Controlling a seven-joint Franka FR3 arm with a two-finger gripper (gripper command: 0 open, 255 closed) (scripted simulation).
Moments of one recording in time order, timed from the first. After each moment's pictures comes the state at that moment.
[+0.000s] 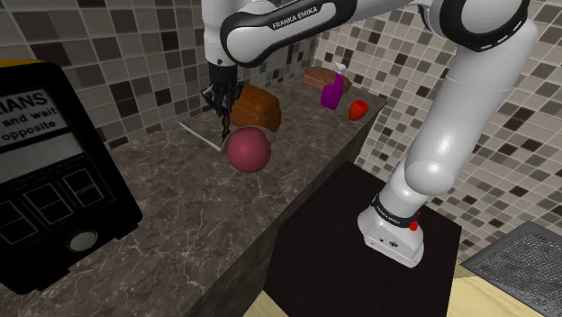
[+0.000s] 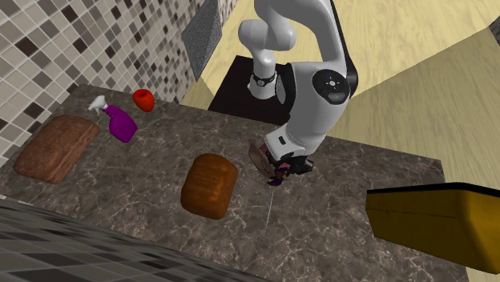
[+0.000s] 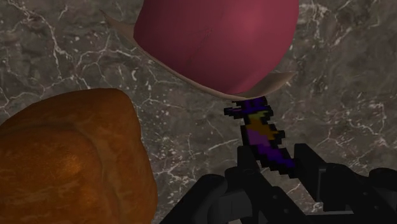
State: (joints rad) arm 0.07 0.12 0.34 -1.94 -0.19 2.12 0.57
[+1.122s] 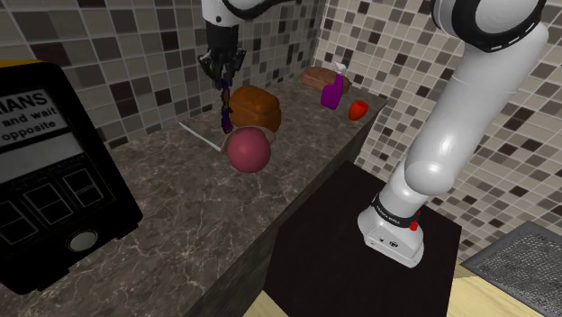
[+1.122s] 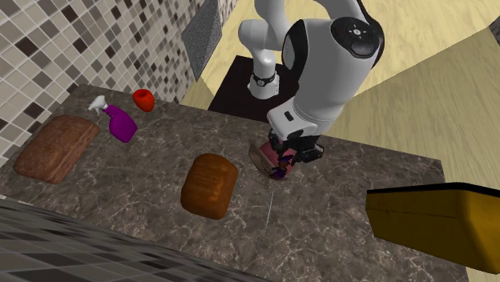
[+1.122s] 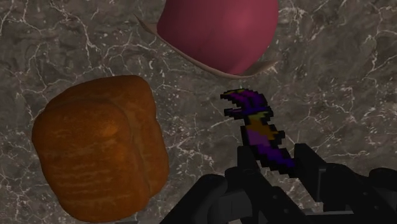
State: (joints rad) arm 0.07 0.07 0.34 -1.77 -0.15 1.90 0.52
